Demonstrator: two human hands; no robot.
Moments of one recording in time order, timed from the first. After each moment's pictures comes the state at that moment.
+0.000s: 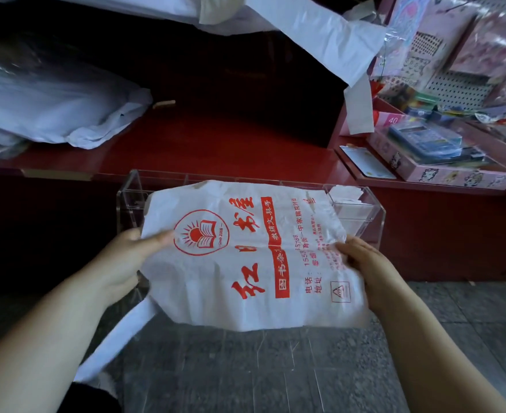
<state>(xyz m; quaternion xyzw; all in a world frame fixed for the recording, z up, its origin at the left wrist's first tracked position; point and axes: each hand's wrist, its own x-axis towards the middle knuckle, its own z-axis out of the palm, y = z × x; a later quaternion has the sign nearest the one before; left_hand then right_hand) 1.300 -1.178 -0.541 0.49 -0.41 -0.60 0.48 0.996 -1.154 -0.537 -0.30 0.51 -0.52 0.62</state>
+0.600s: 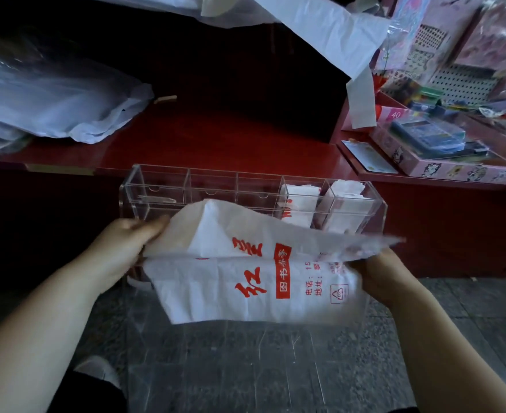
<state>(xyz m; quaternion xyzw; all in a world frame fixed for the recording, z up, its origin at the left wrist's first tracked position) 1.311 -1.178 -0.536 0.55 -0.46 -0.52 0.47 1.014 -1.157 -0.523 -0.42 0.30 -0.56 0.65</state>
